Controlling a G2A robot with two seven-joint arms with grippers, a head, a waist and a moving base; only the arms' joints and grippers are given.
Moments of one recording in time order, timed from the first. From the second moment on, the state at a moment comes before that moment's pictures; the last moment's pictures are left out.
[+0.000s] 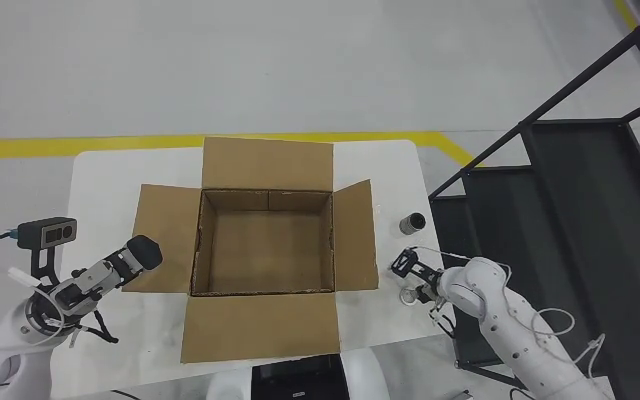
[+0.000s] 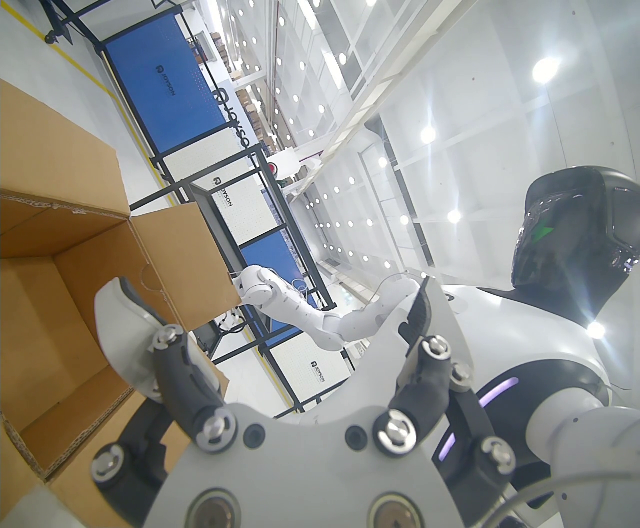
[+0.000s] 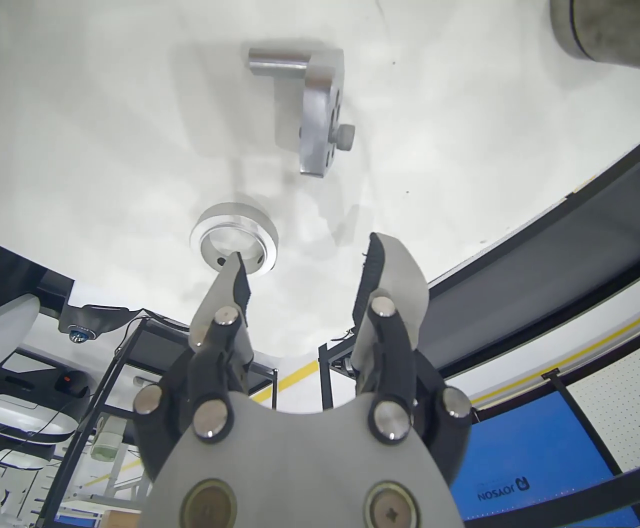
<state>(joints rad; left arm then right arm) 1.77 -1.02 -1.88 -1.87 -0.76 -0.52 -1.18 -1.57 -0.93 1.30 -1.64 -1.21 -0.42 1.00</state>
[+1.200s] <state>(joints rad) 1.77 -1.02 -1.88 -1.87 -0.76 -0.52 -1.18 -1.51 -0.94 1.25 -1.59 -1.19 -0.45 1.01</state>
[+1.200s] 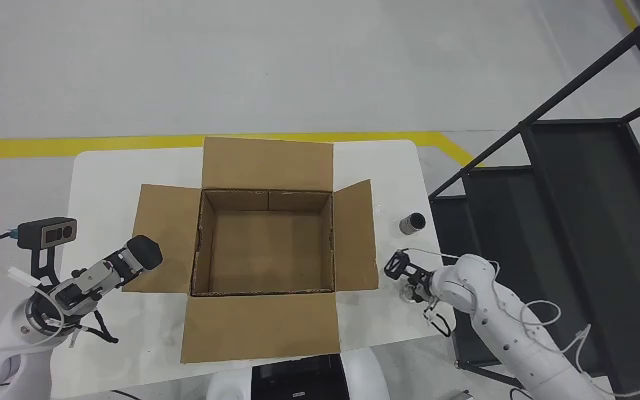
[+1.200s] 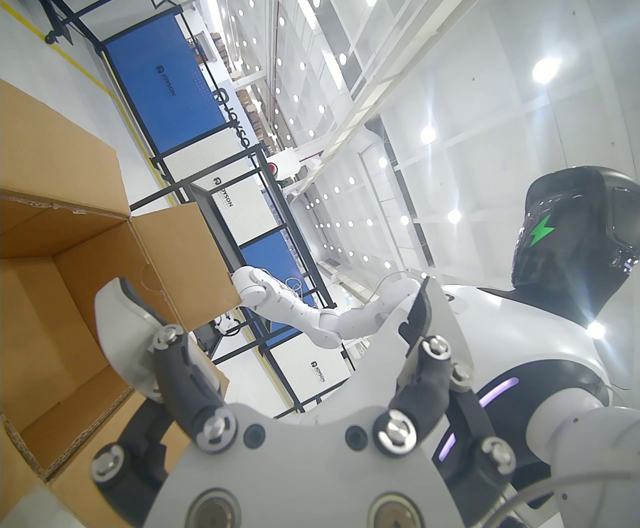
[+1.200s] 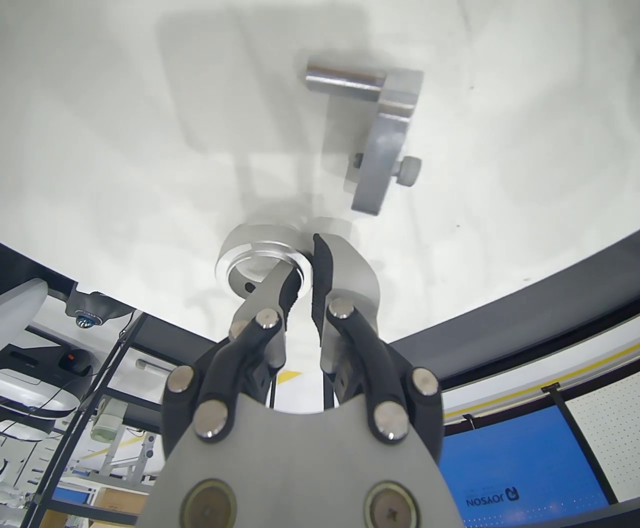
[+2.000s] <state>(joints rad) 1.77 -1.02 -1.88 -1.87 -0.76 -0.52 -1.18 -1.80 -0.86 1.98 -2.23 -0.48 -0.67 1.04</state>
